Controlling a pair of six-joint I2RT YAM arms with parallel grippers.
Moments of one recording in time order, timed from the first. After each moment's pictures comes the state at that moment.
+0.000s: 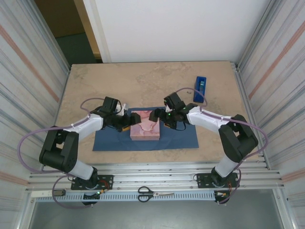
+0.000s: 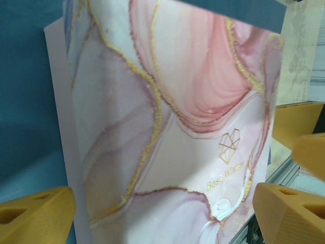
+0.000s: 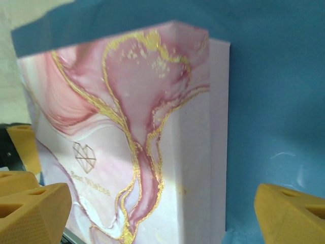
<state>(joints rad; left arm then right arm) -0.34 1.49 0.79 -0.31 0.62 -0.56 0.64 1.63 1.03 -0.36 -0.31 0.87</state>
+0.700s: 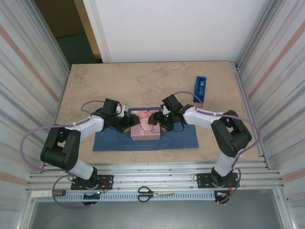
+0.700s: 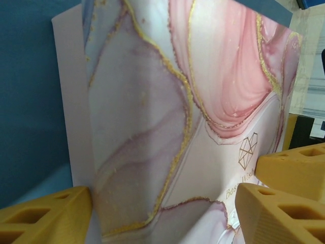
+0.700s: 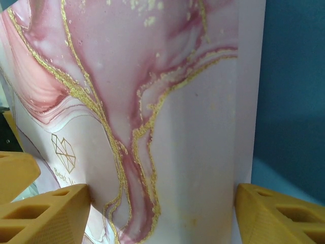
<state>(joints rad) -0.34 1.52 0.75 -0.23 0.63 -0.62 0.65 1.74 1.03 -0.30 -0.45 0.87</state>
